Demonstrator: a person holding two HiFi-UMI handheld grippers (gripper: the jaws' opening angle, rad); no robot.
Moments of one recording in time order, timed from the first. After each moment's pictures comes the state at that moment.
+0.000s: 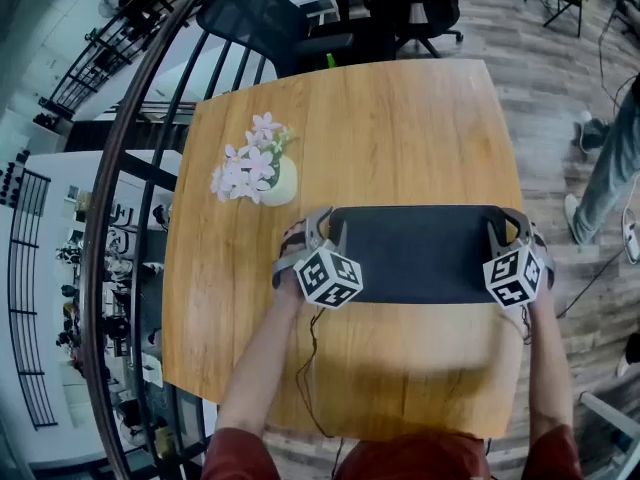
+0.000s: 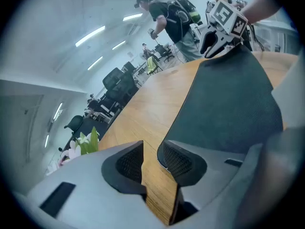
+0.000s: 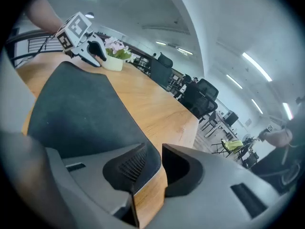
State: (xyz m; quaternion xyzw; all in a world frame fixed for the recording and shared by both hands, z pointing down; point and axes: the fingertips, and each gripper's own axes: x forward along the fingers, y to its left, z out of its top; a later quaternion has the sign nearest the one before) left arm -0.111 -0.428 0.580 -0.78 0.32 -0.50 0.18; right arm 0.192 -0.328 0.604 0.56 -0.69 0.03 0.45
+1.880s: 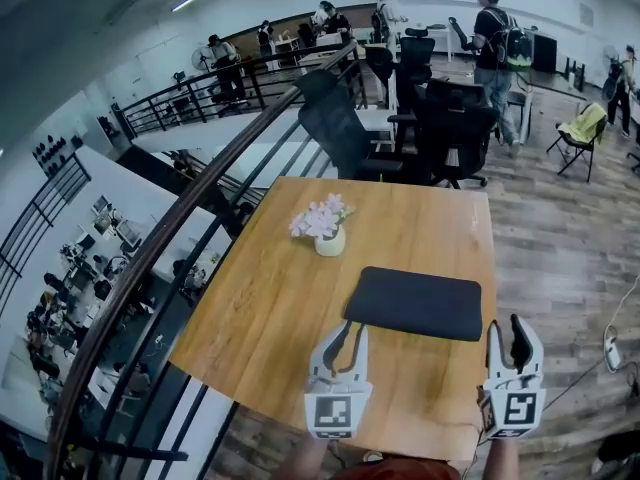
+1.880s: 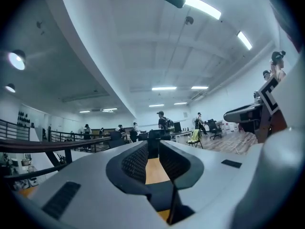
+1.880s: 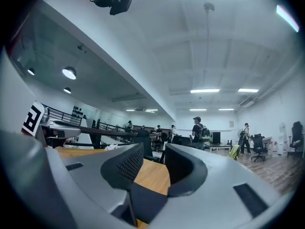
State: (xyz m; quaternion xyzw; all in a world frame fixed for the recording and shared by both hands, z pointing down) left arm -0.138 -0.094 0.278 -0.83 0.55 0.00 0.07; right arm 0.114 -0.056 0.266 0.67 -0.74 -0.06 0.00
